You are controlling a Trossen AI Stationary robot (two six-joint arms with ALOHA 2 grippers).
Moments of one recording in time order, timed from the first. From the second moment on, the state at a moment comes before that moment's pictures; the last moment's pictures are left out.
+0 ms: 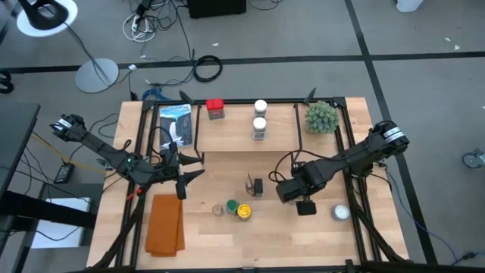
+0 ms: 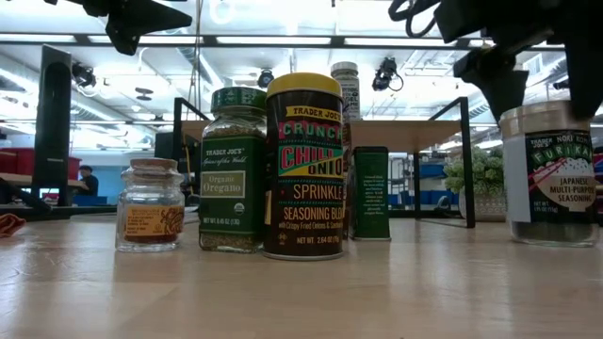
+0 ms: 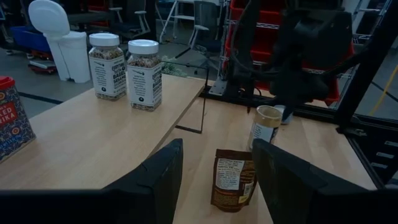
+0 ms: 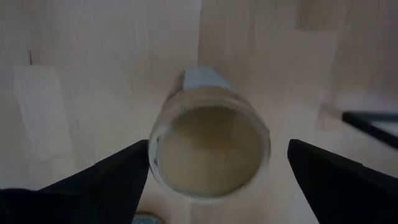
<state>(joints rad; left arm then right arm) -0.53 0.81 0.52 0.11 -0.77 -0.26 0.40 1.62 1.26 -1.19 0.05 0.31</state>
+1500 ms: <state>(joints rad) -0.53 0.81 0.52 0.11 -0.77 -0.26 0.38 1.62 1.29 -1.12 -0.03 0.24</state>
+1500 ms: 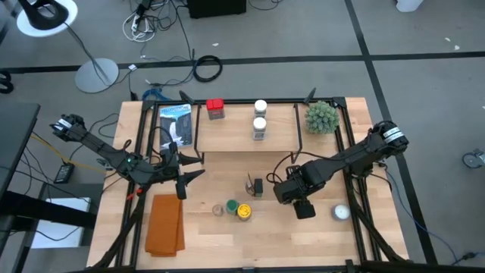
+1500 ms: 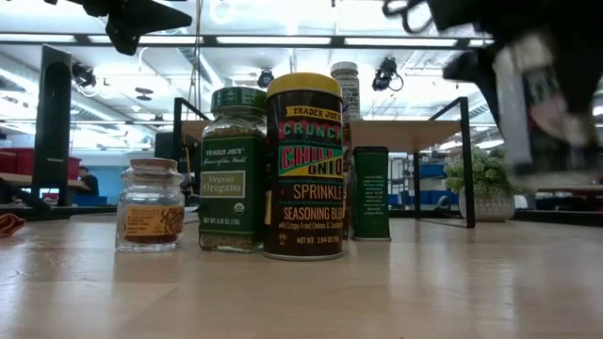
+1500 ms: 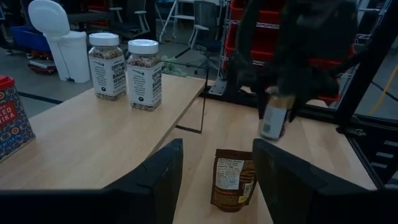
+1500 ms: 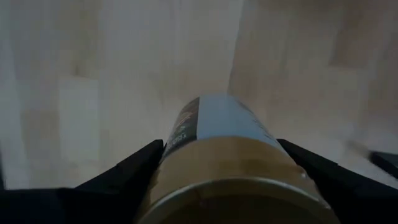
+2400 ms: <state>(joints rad) -0.53 0.81 0.52 0.11 -0.77 -0.26 -0.03 1.62 1.78 -1.57 0.14 -0.11</state>
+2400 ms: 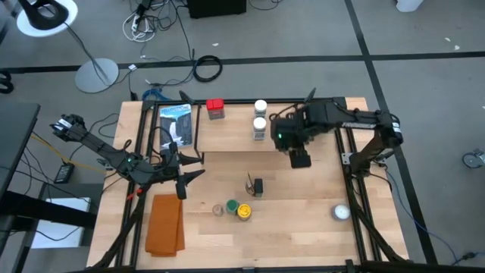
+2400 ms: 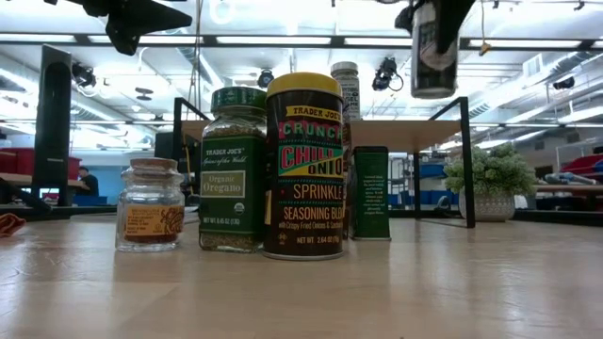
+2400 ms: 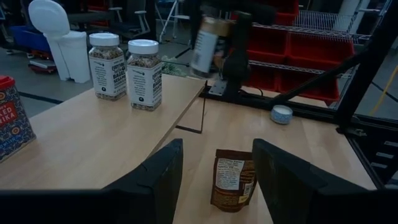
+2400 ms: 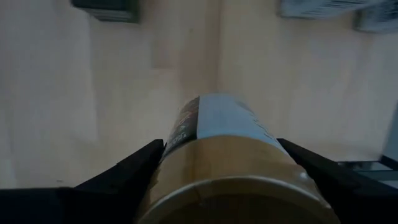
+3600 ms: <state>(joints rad) -0.53 0.81 0.52 0.11 -0.77 -0.24 -0.50 1.73 1.78 -1.41 0.10 -0.54</state>
